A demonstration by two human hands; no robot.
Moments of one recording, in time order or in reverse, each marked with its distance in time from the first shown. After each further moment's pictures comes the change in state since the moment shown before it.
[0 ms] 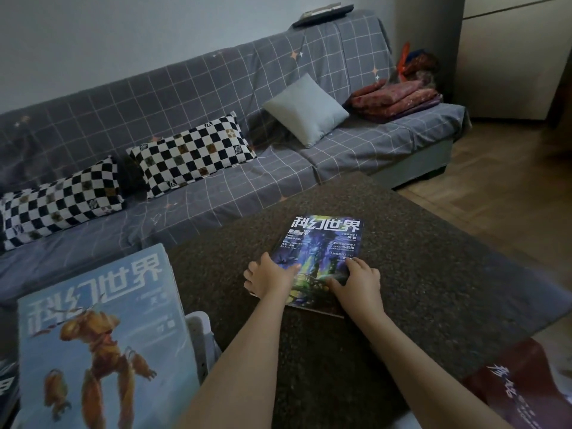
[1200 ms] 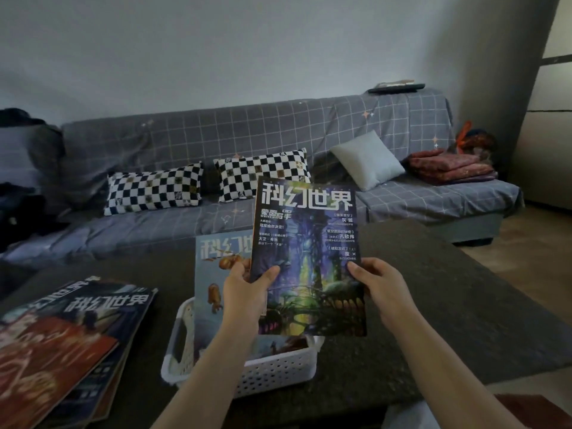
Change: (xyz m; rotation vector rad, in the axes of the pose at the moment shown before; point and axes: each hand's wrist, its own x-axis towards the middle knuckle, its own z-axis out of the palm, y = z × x) left_hand -0.136 -0.156 -0.195 -0.990 0.163 0.172; right_hand -0.130 -0.118 -0.052 0.814 -0.224 -0.119
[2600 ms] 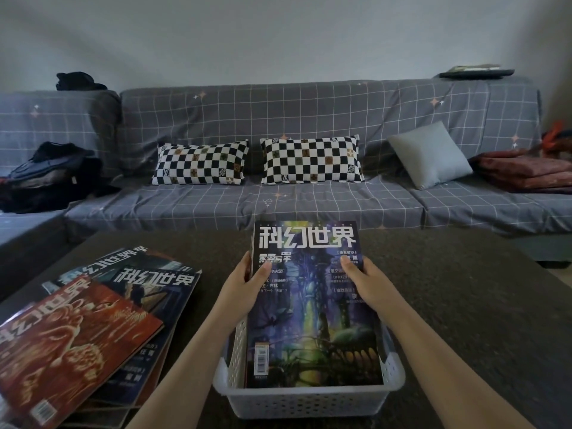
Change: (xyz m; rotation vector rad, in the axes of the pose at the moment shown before) left_hand 0.088 -0.054 -0.105 0.246 -0.131 -0.037; right_hand 0.051 0.019 0.128 -0.230 -0.365 0.092
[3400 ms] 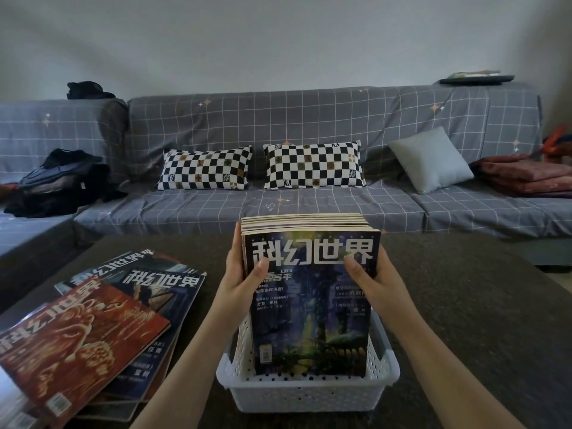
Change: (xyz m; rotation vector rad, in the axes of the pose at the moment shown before) left_hand -0.035 0.025 -0.009 -0.327 -0.049 0.355; right_hand -0.041 -0.018 -0.008 0.109 -0.043 -0.490
